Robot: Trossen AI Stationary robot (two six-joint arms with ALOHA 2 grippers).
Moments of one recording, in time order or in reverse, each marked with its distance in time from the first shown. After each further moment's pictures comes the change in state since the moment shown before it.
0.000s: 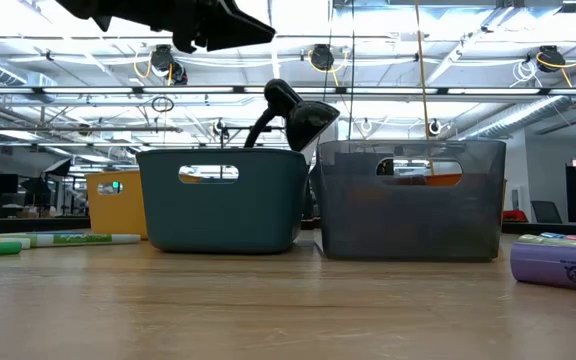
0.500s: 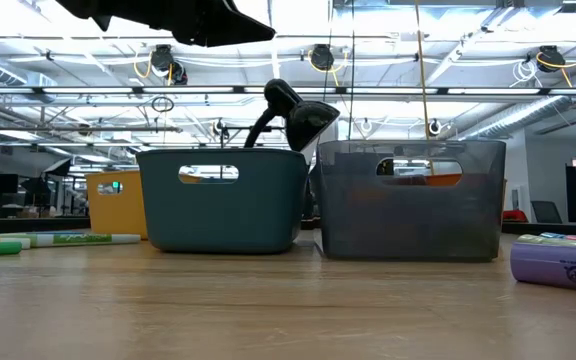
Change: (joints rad) left arm -0.001 0.000 0.000 0.000 0.002 -0.093; right arm -0.003 -0.003 -0.051 -0.001 0.029 -0.023
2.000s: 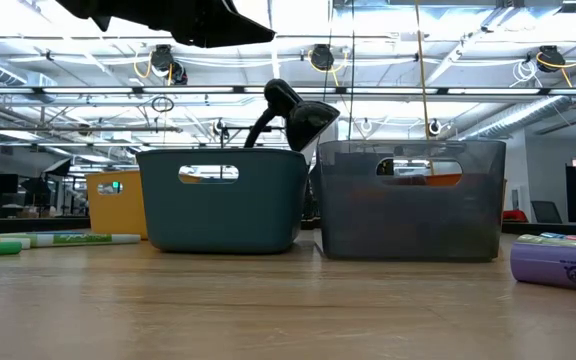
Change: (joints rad) left arm 0.000 0.001 0.000 -0.010 0.000 -0.008; right arm -0.012 -0.029 -0.094 0.104 0.159 -0.010
